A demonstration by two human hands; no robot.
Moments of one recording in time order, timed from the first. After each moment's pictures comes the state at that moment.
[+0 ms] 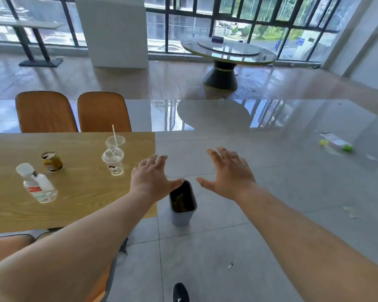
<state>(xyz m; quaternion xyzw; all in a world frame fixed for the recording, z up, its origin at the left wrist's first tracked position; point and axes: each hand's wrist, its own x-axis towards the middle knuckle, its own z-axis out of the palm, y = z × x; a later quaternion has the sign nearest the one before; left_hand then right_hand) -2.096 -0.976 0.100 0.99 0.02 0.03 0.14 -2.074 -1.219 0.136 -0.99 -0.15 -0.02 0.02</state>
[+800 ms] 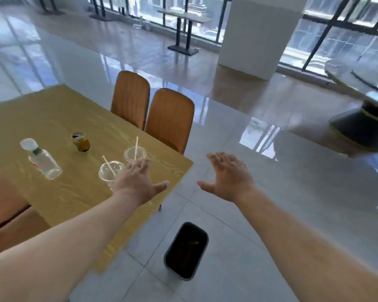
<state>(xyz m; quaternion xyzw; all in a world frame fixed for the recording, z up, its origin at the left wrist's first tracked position) -1.814 -0.968 0.059 0.91 0.40 0.02 0.12 -1.601 -1.148 0.105 -0.86 -0.51 0.03 -0.01</state>
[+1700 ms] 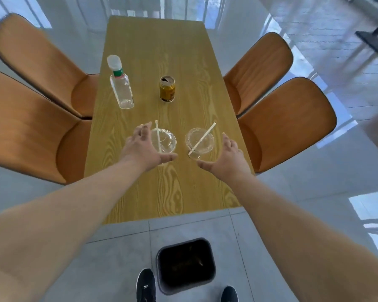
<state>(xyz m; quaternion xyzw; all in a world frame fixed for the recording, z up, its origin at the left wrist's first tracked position) -1.807 -0.839 -0.073 0.61 0.75 0.08 0.24 -1.548 -0.836 -0.075 -0.71 -0.65 0.25 0.03</state>
